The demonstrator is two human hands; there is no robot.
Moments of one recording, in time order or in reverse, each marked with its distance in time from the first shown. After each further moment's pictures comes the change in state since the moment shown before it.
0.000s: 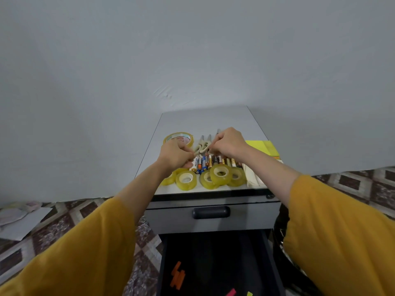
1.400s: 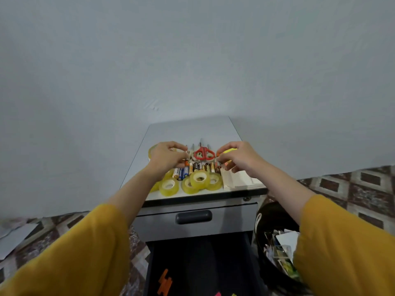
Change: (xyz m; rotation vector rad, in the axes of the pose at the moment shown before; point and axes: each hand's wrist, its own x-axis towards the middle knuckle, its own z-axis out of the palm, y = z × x) left_hand -0.024 0.033 0.015 -0.150 0.031 0.088; right_hand -0.050 0.037 -0.063 0.359 -0.024 0.098
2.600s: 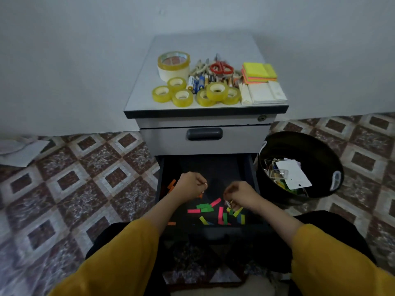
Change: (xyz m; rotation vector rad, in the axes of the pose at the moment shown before) left_hand -0.149 -0.215 0.060 0.396 -0.413 -0.173; right_hand -0.127 0.227 0.098 -0.247 -0.313 0.423
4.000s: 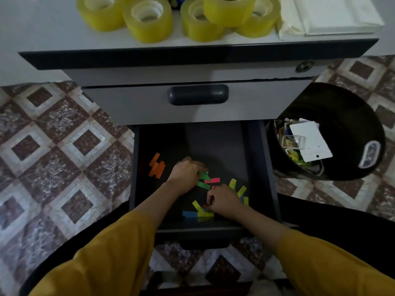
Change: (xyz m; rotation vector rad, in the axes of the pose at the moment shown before) left_hand 0.099 -0.083 0.072 0.542 -0.250 0.192; right_hand 0.089 0.069 0.074 -0.652 -0.207 -0.096
